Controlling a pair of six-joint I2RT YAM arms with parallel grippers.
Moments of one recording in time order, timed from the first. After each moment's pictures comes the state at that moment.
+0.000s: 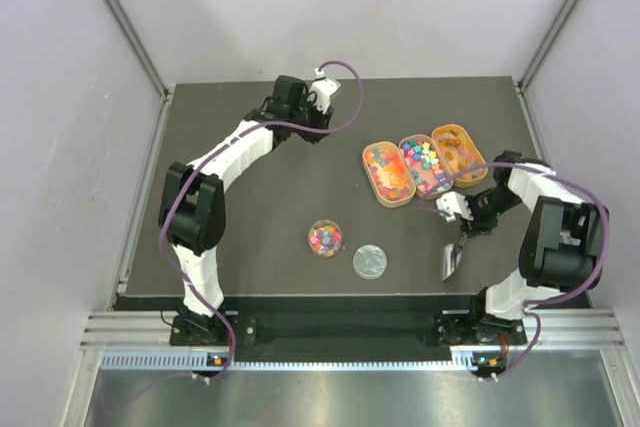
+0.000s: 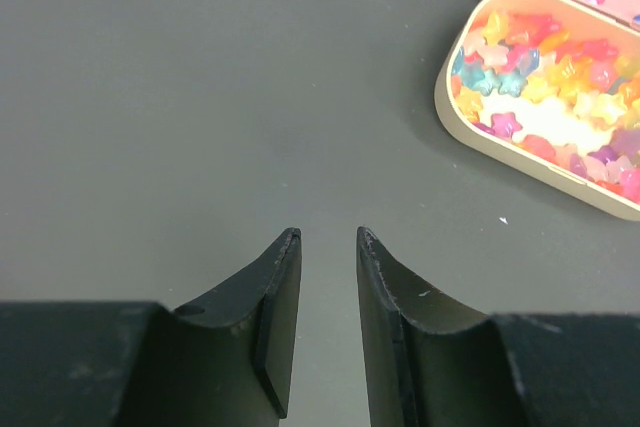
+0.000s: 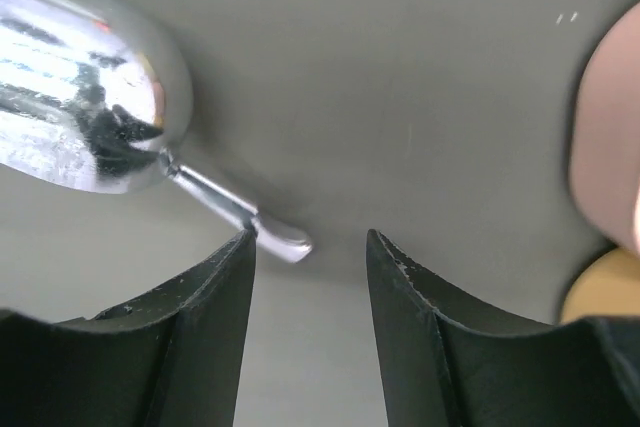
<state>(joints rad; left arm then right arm) -0.42 1.93 1.60 -0.28 0.31 0.24 -0.19 1.57 0.94 -1.05 -0.46 -1.98</state>
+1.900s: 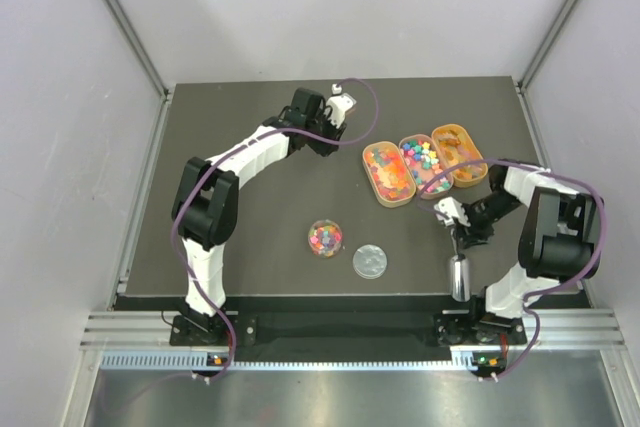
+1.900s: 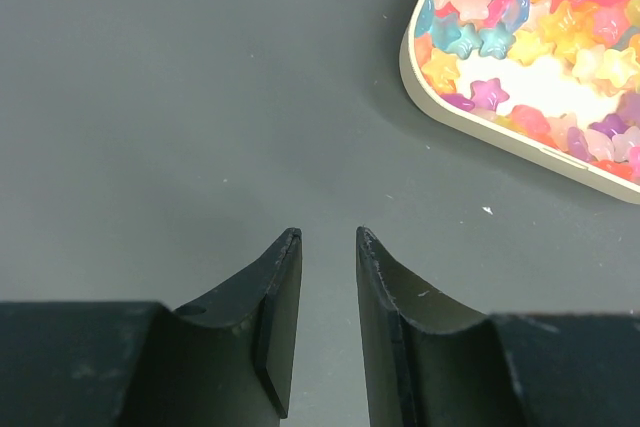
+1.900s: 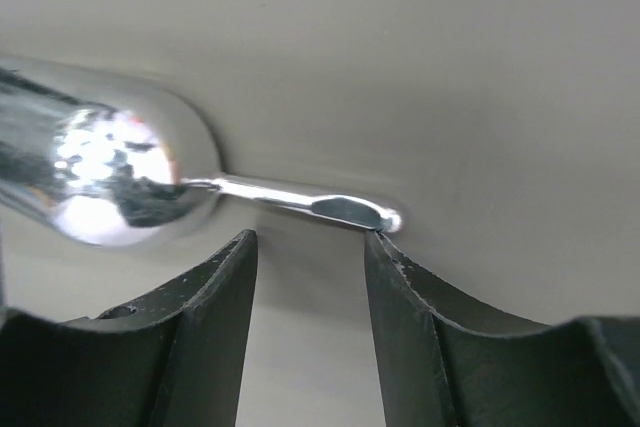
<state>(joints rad) -0.49 2.02 1.60 -0.30 0.27 0.26 -0.18 1.63 0.91 -1.12 -0.48 -1.98</state>
